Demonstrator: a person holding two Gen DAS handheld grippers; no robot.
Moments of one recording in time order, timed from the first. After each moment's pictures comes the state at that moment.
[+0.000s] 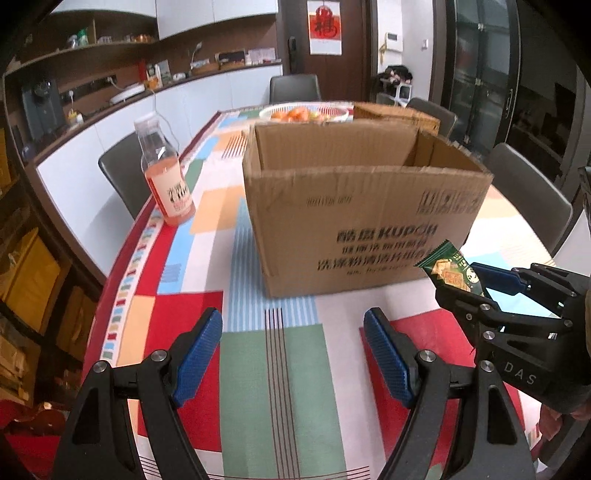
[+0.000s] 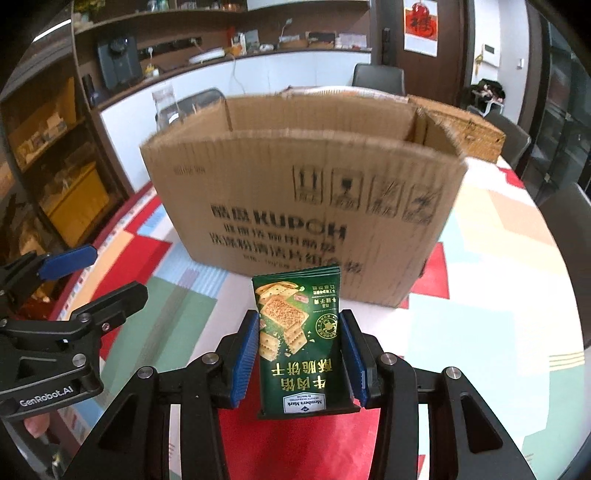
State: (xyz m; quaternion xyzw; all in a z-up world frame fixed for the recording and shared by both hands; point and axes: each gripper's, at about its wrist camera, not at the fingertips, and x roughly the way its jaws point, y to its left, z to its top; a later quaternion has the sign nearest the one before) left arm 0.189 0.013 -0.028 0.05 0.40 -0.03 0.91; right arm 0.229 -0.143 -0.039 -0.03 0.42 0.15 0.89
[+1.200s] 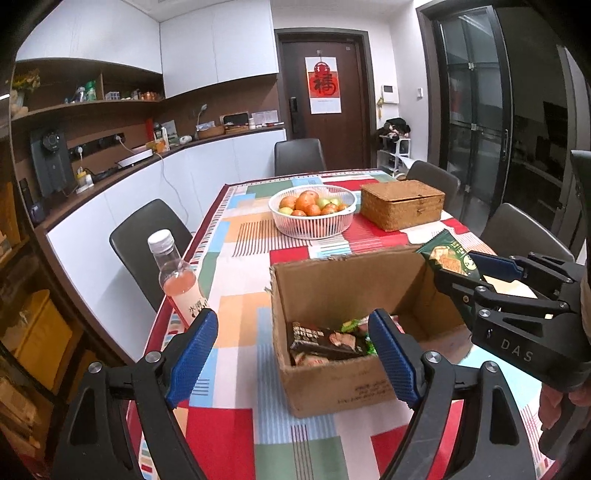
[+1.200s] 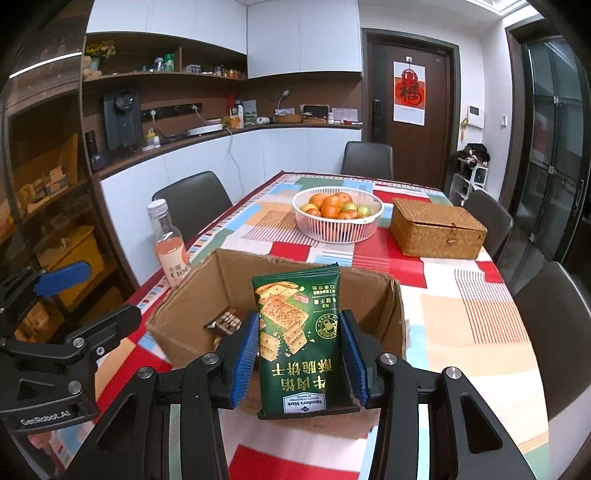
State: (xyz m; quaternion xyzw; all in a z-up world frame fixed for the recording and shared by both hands) left arm 0.249 0.019 0.057 0.06 0.30 -0.03 0.95; right arm 0.292 -0.135 0.056 -0.04 0.30 0.14 0.94
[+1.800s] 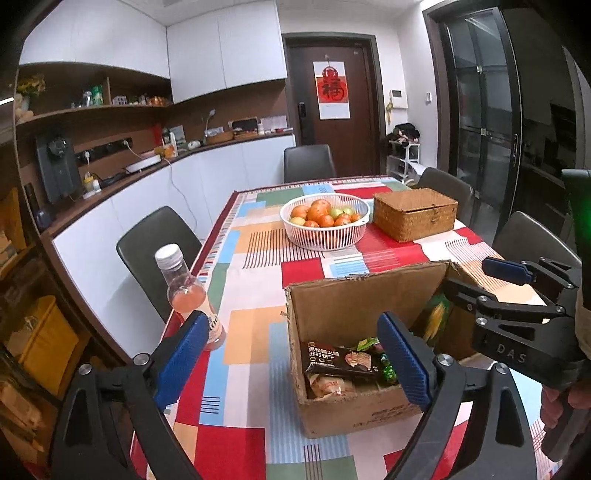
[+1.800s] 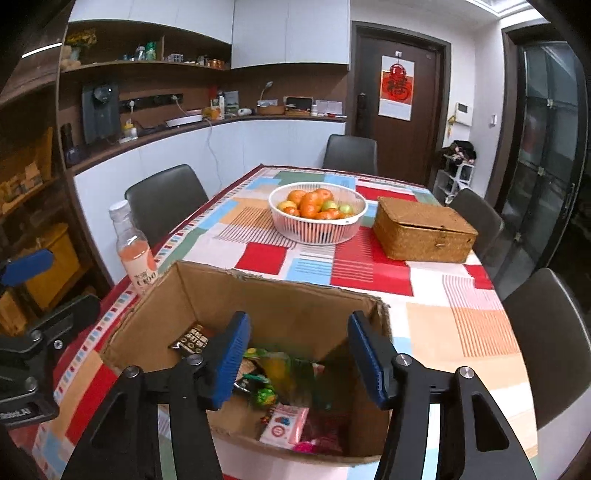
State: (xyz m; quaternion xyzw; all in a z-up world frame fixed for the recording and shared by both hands) left arm 0.263 0.022 0.063 0.07 0.28 -0.01 0.96; right arm 0.324 -0.134 0.053 -0.05 0.31 0.10 0.94
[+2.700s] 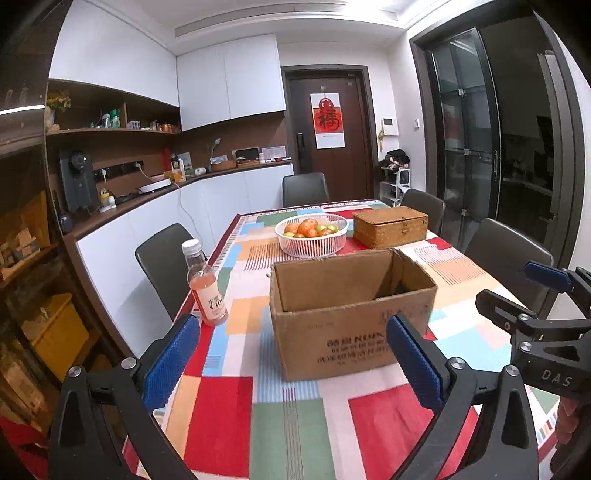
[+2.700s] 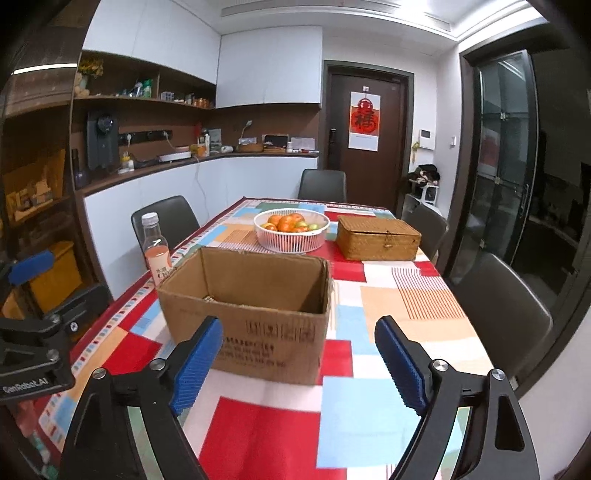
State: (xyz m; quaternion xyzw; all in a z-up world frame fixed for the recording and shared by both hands) left arm 0.113 -0.001 0.077 0.06 0.22 -0.01 0.97; right arm 0.145 -0.175 0.081 -0.03 0.24 0.06 0.97
